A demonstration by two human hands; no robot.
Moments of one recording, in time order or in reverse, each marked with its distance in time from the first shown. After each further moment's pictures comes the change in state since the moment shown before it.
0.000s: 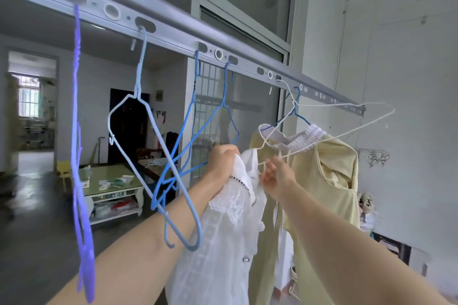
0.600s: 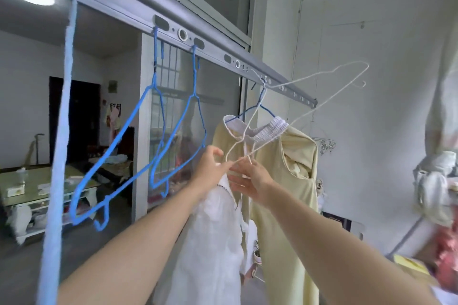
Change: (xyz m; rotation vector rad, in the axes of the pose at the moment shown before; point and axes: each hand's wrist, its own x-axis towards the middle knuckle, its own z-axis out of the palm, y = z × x) left_hand 0.008 -0.039 0.065 0.150 -0.071 0.033; right_hand -0.017 -0.012 -0.045 -0.483 -0.164 -0.062
